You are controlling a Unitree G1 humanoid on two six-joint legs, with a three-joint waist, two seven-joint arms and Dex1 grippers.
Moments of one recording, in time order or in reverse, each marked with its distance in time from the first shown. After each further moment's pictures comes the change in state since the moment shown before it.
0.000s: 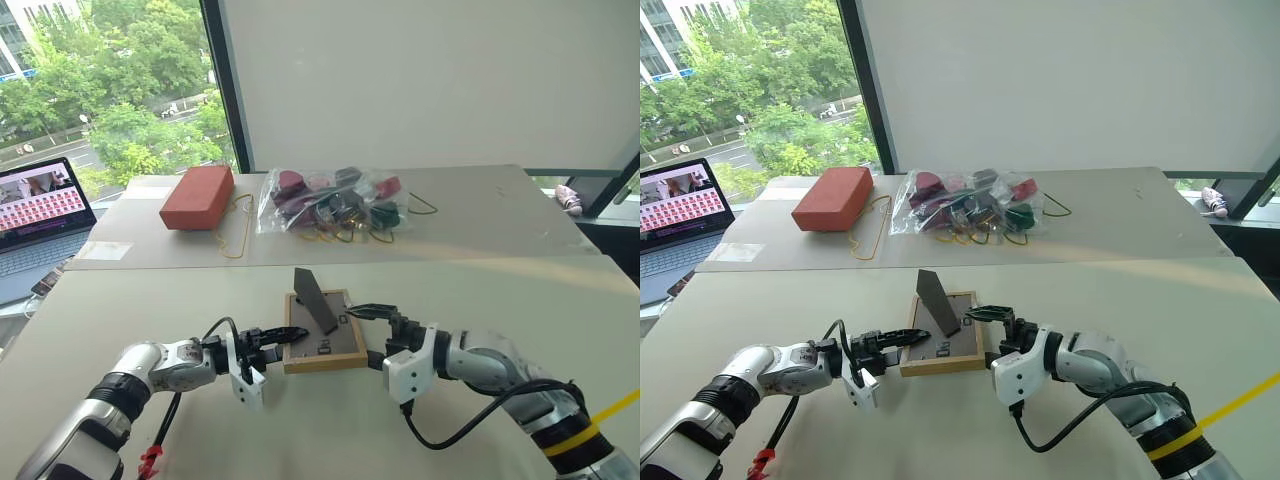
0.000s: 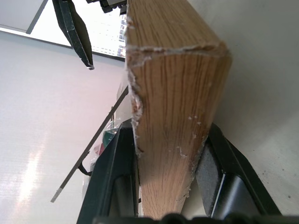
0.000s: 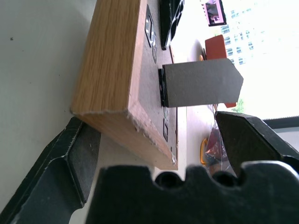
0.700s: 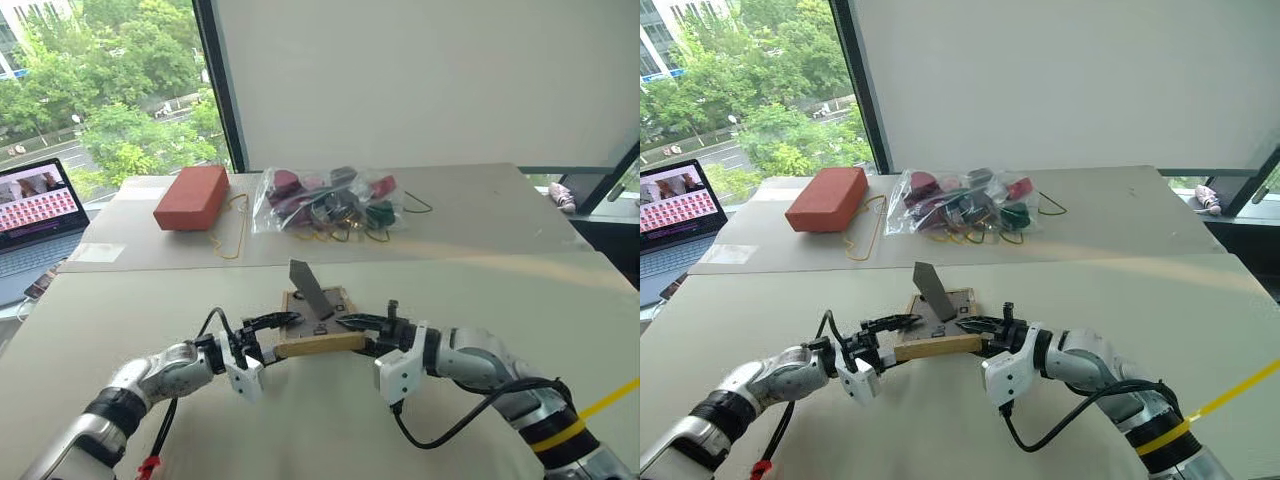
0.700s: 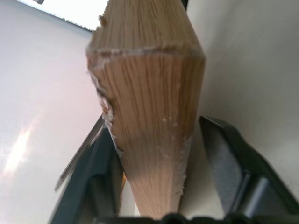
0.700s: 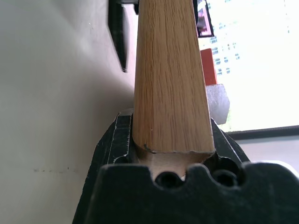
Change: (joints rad) left arm 0.158 0.030 0.039 -0.133 -0.556 0.117 -0.327; right arm -0.033 0.019 -0.009 0.003 0.040 0.023 -0.009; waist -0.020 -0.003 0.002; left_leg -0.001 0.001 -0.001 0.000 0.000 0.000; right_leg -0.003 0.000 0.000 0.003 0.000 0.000
